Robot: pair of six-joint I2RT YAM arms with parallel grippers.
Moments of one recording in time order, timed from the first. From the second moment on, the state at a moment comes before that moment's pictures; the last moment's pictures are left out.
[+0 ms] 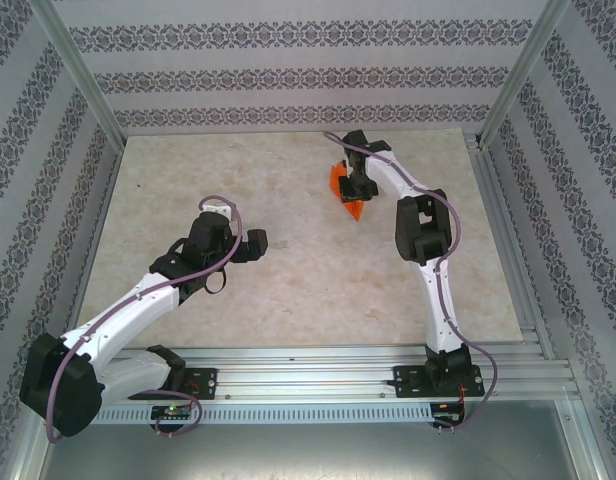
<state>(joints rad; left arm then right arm) -0.51 1.11 0.72 -0.28 -0.09 -0.50 0.29 2.50 2.20 -1.05 -0.02 0.14</state>
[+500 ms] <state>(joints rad) -0.51 1.11 0.72 -0.30 -0.09 -0.50 0.32 2.50 2.22 -1.10 0.02 0.14</state>
